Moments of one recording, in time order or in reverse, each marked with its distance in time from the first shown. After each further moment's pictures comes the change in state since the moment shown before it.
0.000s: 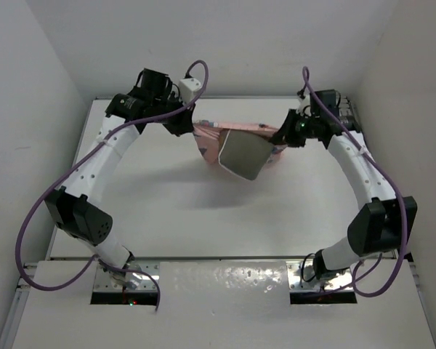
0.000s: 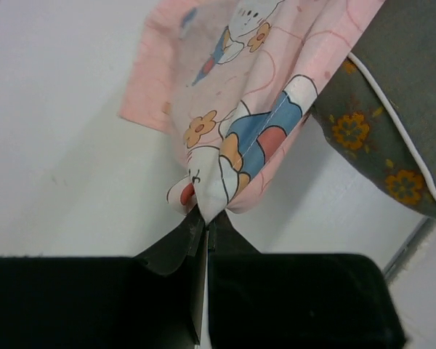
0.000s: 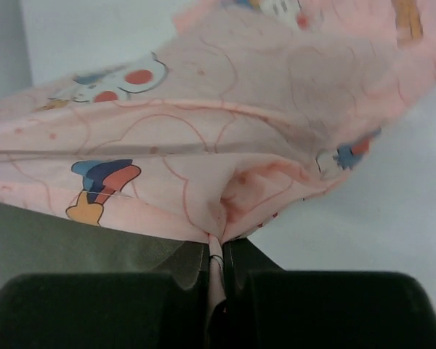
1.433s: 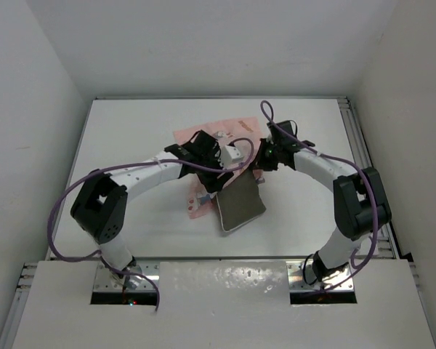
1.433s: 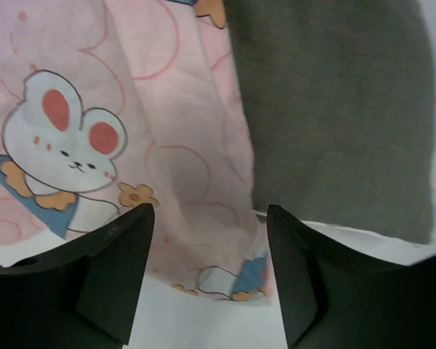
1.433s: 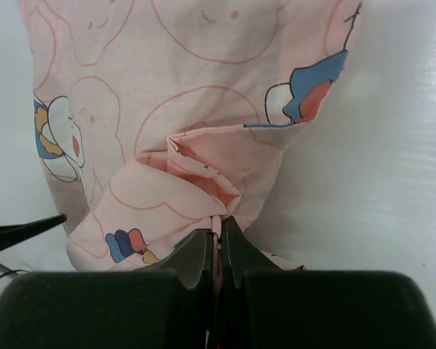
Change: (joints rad) left arm -0.303 0.067 -0.593 0.426 -0.098 0.056; right arm 0.218 0.163 -0.363 0.420 0.198 0.133
